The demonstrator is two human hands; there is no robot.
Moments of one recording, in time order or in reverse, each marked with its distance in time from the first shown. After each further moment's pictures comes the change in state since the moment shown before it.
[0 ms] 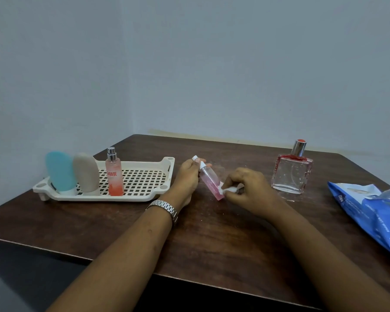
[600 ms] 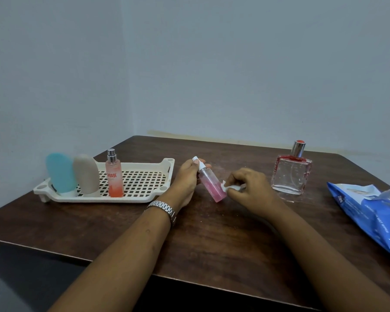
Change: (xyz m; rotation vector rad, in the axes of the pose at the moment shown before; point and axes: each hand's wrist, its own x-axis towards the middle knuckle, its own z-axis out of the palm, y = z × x) left_hand -0.001 0.003 0.000 -0.064 -0.003 -0.009; right_hand 0.002 0.003 0.002 0.067 0.018 0.107
